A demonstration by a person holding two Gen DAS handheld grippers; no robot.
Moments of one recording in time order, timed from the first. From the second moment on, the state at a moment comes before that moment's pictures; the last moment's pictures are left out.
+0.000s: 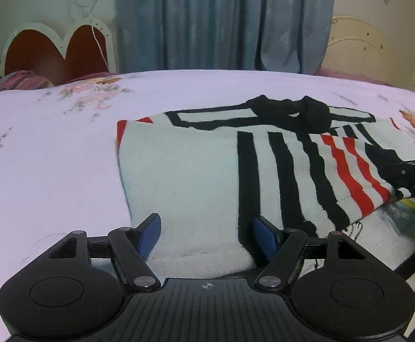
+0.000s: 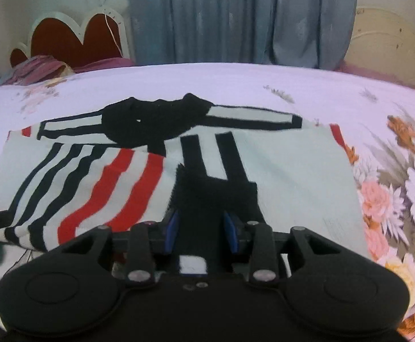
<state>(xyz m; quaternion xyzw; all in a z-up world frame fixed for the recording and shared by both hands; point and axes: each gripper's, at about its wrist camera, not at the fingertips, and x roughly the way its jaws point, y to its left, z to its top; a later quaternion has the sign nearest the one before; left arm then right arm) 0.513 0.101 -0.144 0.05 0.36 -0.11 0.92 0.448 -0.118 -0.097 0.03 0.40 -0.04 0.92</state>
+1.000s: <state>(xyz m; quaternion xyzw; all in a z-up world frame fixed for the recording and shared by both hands) 0.494 0.092 -0.136 0.09 0.37 -0.12 0.92 0.435 -0.098 -0.083 -0.01 0.43 -0.07 0.90</state>
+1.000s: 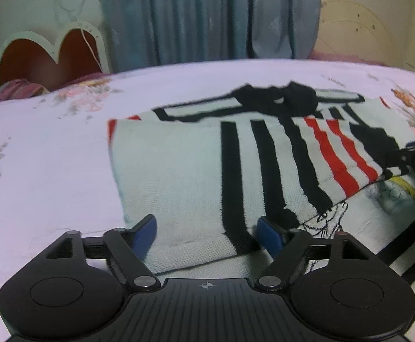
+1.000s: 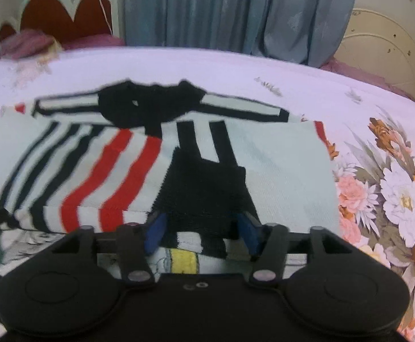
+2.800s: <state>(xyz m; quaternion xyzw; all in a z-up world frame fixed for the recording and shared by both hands) 0.230 0.192 -0.180 -0.34 0.36 -0.16 0.86 0.141 -0.243 -0.089 0.32 0.39 0.12 0.86</state>
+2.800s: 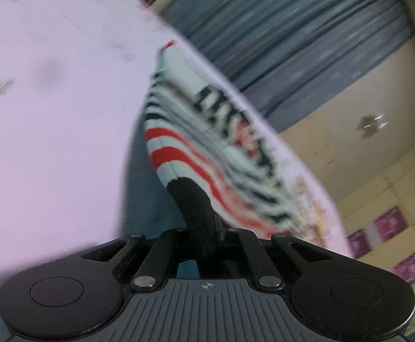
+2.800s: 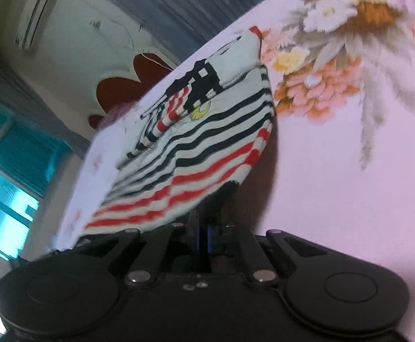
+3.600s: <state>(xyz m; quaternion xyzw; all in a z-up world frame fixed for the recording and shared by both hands) 0.409 0.183 -0.095 -0.38 0.30 -0.18 0.86 0.315 -0.270 -0.007 0.30 0.32 0.09 0.90</state>
